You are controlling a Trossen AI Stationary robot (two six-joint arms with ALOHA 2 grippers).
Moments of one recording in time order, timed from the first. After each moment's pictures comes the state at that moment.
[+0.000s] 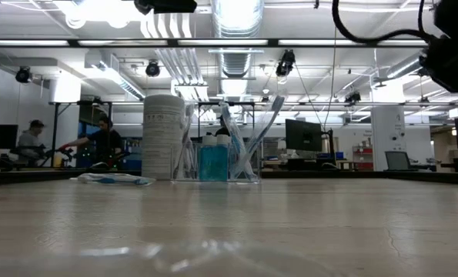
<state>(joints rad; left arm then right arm) 0.04 1.03 0.96 -0.06 -0.36 0.26 0.64 1.33 0.73 -0.54 -0.05 1.90</state>
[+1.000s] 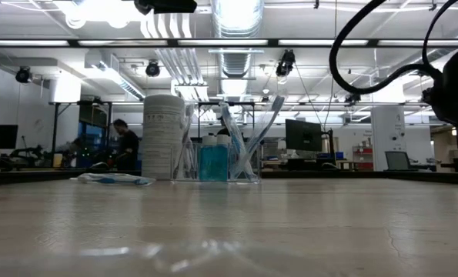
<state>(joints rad) 0.04 1.03 0.96 -0.06 -0.36 0.26 0.67 1.58 0.77 -0.49 -0.02 1.91</state>
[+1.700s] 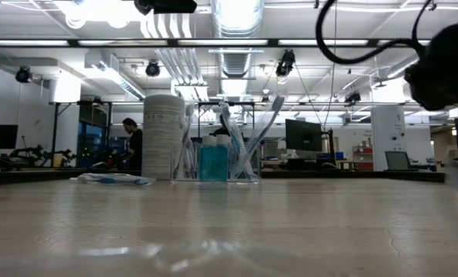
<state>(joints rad) 0.04 1.03 0.96 -0.07 -0.36 0.26 0.68 1.58 0.78 -0.45 0.17 1.78</state>
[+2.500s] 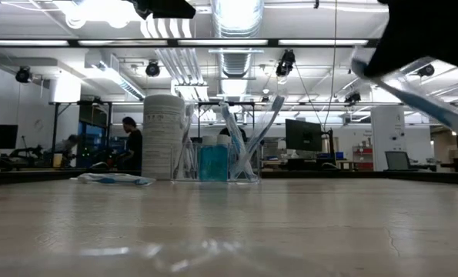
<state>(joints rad) 0.04 1.03 0.94 -0.08 -0.36 0.26 0.68 1.51 1.03 -0.78 0.71 1.51</state>
